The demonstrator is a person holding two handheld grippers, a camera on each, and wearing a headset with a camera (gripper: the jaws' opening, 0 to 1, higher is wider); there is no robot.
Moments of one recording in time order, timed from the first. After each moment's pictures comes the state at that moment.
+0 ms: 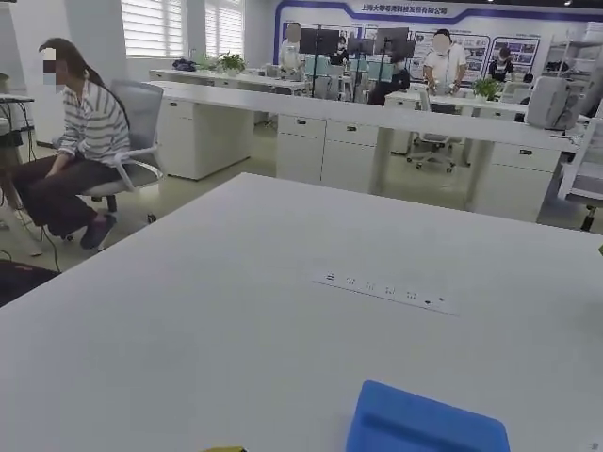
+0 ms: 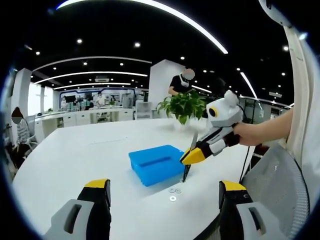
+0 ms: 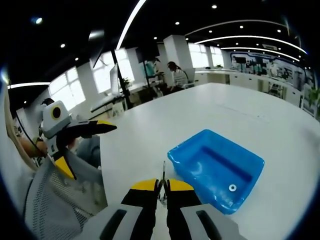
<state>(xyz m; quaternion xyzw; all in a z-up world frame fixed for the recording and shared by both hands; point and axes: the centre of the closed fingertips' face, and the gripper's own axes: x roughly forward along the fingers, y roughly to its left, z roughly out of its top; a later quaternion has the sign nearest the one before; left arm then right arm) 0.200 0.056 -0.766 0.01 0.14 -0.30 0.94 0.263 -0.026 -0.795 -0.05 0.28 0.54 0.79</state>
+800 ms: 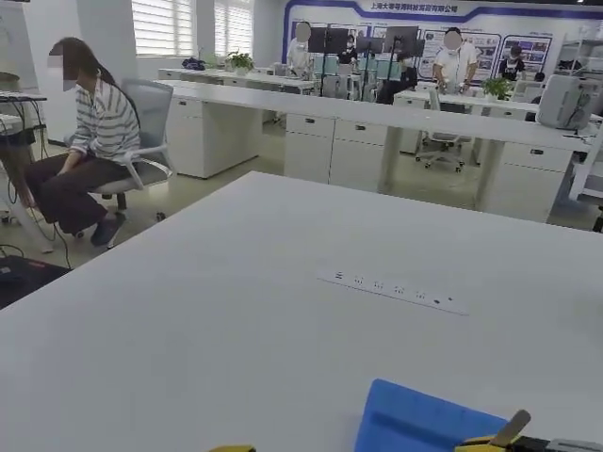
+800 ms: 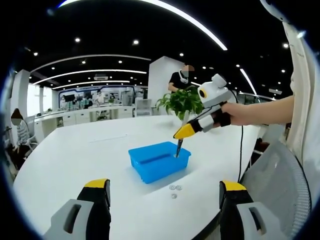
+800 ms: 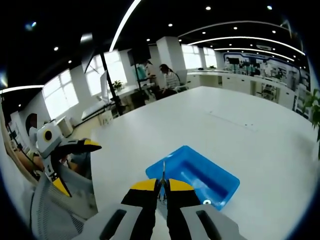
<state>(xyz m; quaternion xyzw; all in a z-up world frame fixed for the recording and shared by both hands) 0.200 0.056 -0.772 0.02 0.15 -0.30 0.94 0.314 -0.039 -0.765 -0.05 0.29 0.51 0.81</state>
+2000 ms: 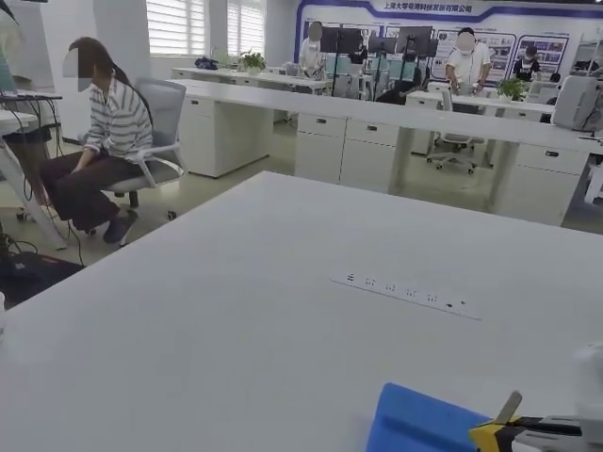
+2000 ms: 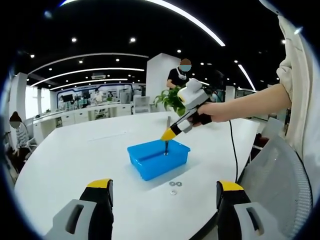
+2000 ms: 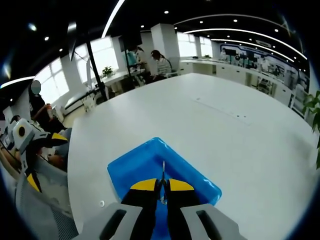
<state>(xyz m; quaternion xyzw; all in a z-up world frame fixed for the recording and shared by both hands) 0.198 0.056 -0.778 0.04 0.16 -0.31 0.94 0.370 -0.045 -0.812 -0.10 0.33 0.48 0.81</state>
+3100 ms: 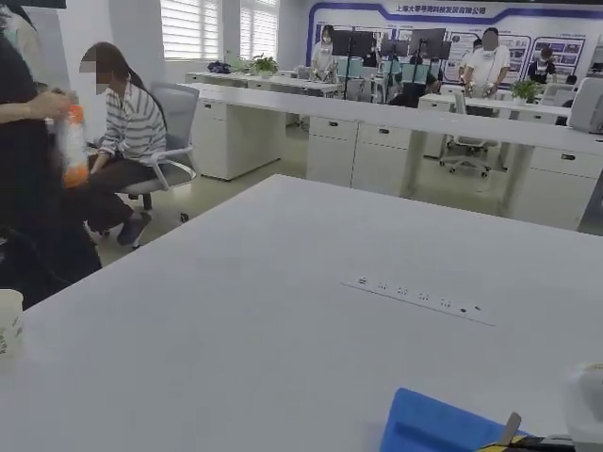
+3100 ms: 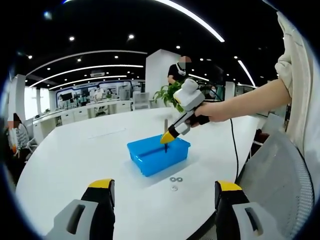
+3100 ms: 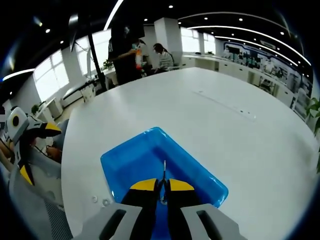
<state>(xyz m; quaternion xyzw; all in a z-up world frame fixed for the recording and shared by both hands) 0.196 0.055 -0.783 0.05 0.18 -0.31 0.93 0.375 -0.045 -0.834 -0.13 0.34 0.48 0.80</state>
